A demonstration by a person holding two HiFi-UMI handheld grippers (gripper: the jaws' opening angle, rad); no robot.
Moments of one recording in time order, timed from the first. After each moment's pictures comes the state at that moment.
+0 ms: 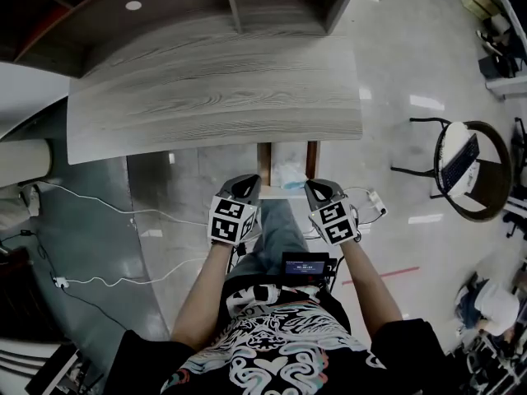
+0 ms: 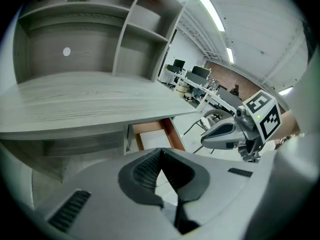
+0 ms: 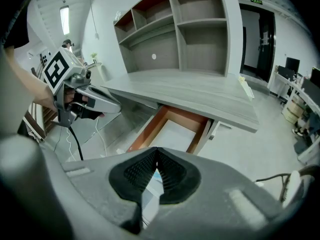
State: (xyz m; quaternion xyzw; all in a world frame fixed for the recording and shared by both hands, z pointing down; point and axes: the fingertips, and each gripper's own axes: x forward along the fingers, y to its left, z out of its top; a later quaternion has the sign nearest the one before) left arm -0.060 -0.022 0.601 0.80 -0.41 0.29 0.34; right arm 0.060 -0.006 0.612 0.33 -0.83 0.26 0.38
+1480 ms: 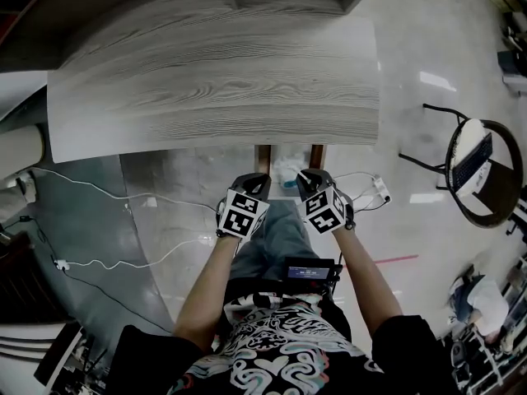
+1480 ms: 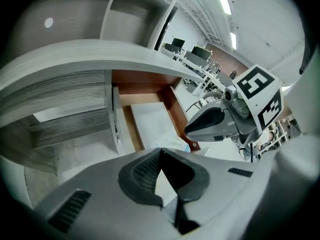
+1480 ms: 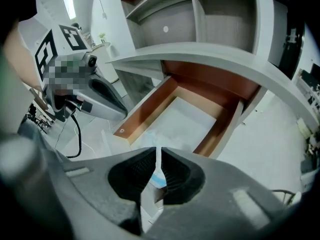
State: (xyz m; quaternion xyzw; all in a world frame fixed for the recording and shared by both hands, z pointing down) left arm -0.035 -0.007 0.690 0.77 -0.34 0.37 0.39; right arm 0.036 -0.012 0.697 0.23 -0.82 0.25 0.46
